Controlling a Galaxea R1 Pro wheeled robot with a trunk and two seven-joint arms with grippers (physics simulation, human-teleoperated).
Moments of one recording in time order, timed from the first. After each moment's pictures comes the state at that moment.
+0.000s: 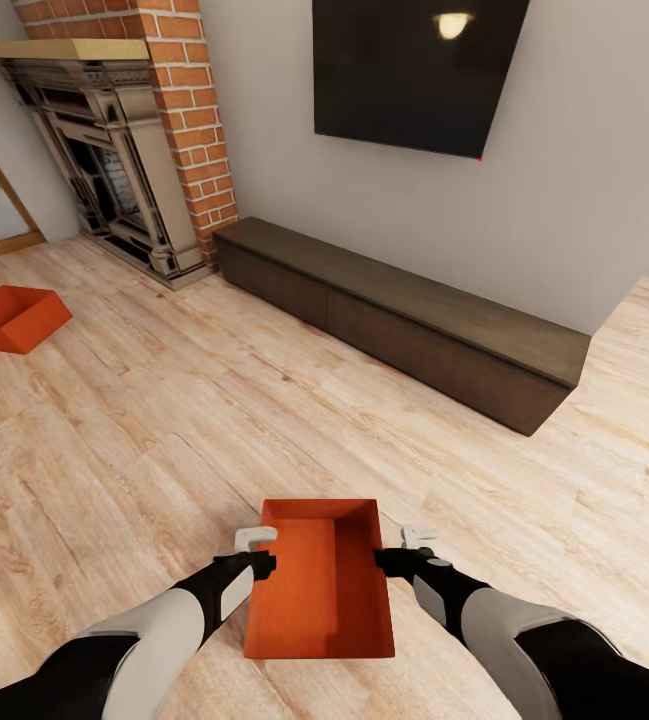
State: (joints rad) left arm -0.85 -0.16 0.06 -0.07 0.04 0.13 0.21; right arm -0.87 0.10 0.17 0.03 -0.18 -0.06 0.01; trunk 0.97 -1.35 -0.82
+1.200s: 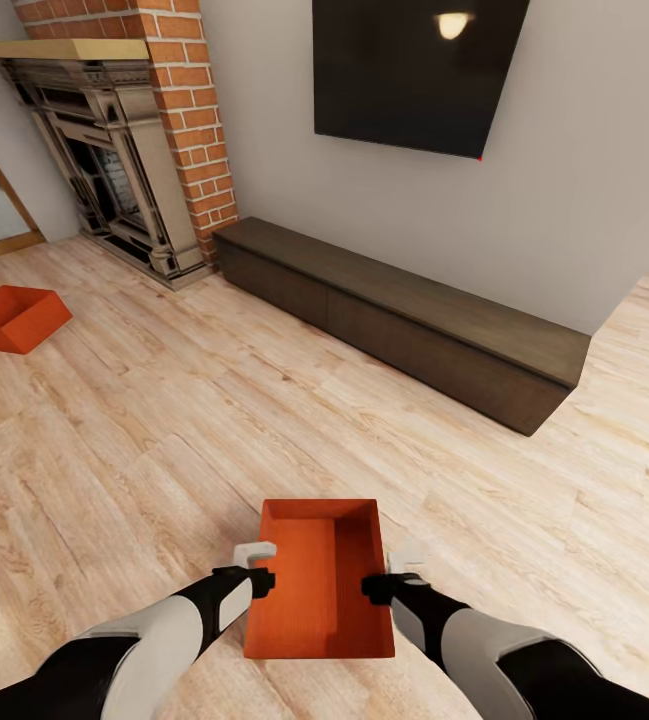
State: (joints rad) left arm -0.84 -0.15 0.06 0.00 0.05 0.15 0.21; right arm -0.82 0.17 0.18 0.03 -0.18 0.01 -0.11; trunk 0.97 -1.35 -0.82
